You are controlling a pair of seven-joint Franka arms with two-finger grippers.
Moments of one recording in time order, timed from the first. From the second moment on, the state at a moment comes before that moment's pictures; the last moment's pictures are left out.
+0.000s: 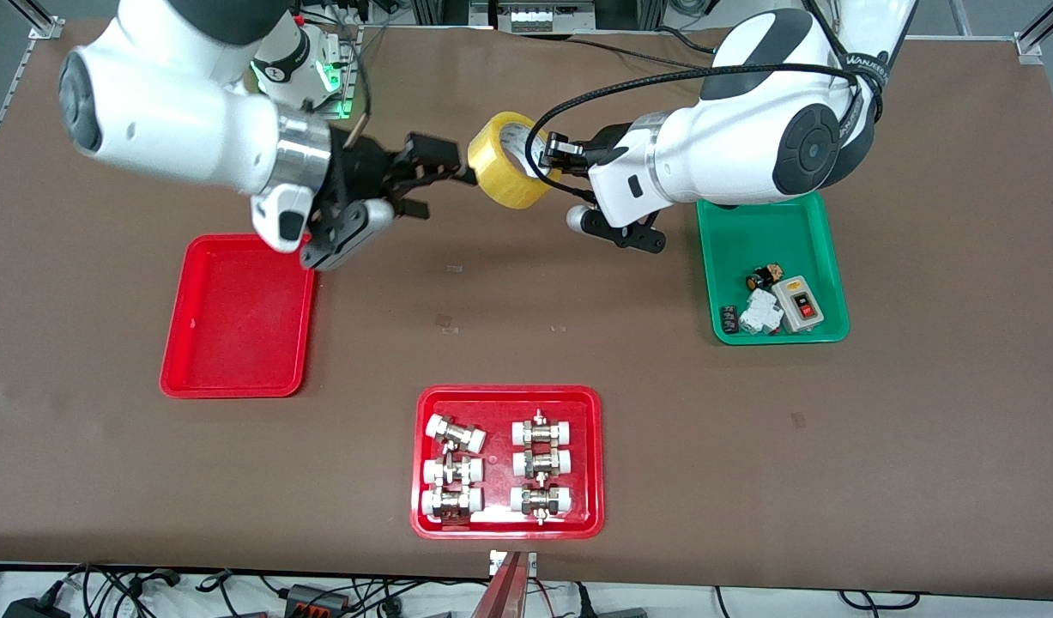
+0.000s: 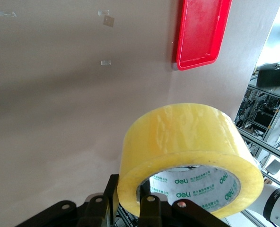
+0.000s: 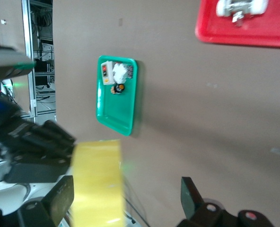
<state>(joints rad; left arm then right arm) -0.36 0.36 -0.18 -1.35 -0.72 1.60 -0.39 0.46 0.28 0.02 -1.39 0.75 1.76 0.16</state>
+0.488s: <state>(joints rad) -0.35 0.36 -0.18 -1.35 -0.72 1.60 -0.39 0.50 0.29 0.02 -1.39 0.76 1.78 0.24</state>
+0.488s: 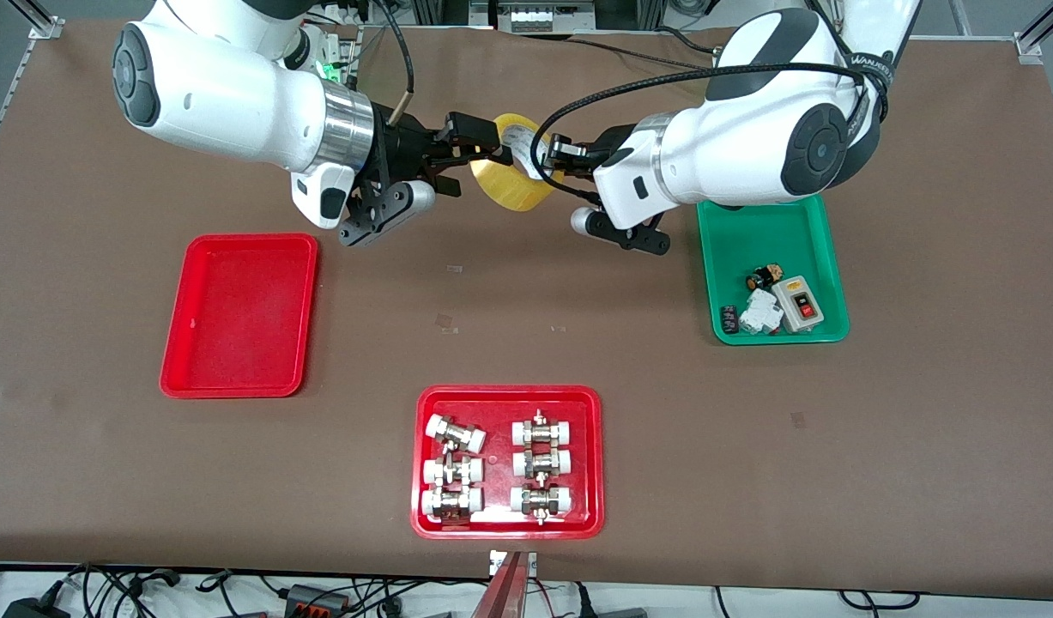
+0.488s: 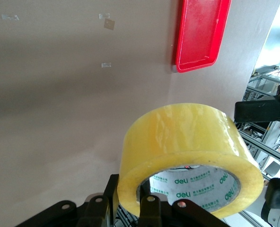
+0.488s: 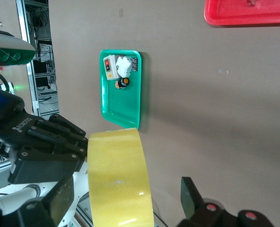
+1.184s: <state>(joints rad) -0.34 0.36 -0.18 -1.35 -0.72 1.60 -0.39 0.50 0.30 0.02 -1.40 0.81 1.77 0.25</state>
